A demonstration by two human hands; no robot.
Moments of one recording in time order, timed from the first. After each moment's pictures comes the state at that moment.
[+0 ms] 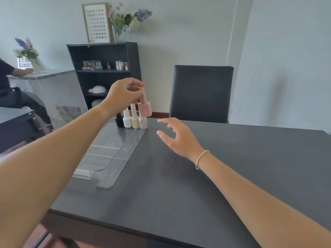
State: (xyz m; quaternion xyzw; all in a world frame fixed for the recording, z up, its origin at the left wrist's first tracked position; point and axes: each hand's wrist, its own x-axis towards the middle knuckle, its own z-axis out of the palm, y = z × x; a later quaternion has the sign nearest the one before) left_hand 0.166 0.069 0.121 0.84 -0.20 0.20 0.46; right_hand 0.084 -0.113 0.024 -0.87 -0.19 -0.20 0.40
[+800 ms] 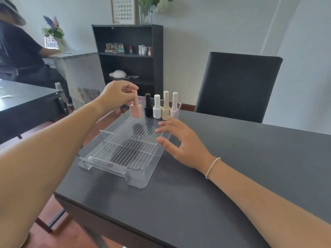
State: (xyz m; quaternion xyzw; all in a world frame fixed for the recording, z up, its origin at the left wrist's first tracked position) left_hand 0.207 0.192 0.077 0.90 -0.11 0.17 0.39; right_hand 0.096 -0.033 0.011 -0.87 -0.29 -0.14 0.38
